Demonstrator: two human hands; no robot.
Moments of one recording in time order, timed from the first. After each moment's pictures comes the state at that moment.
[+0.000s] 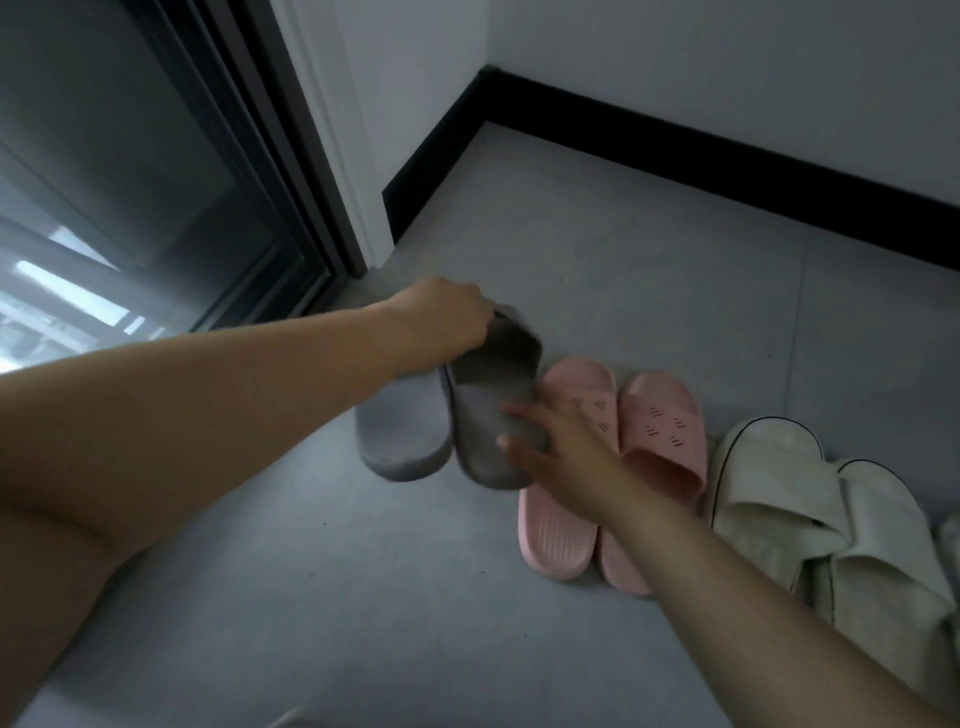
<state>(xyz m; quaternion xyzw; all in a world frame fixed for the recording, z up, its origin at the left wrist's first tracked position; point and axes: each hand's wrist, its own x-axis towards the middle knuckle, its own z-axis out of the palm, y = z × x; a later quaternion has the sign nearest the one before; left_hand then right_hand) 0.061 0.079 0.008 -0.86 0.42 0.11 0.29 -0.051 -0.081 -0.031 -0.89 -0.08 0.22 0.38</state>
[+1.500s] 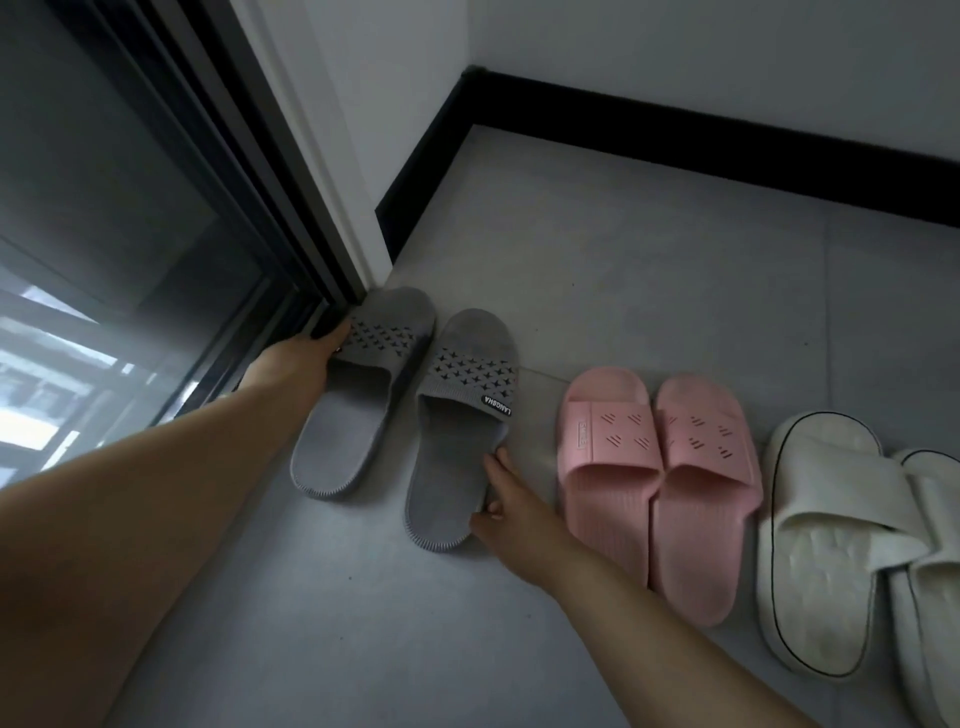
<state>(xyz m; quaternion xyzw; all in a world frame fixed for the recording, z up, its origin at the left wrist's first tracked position) 0.081 0.228 -0.074 -0.98 -0.03 0.22 0.01 -0.064 -0.009 -0.111 -0.81 0.05 0.34 0.48</state>
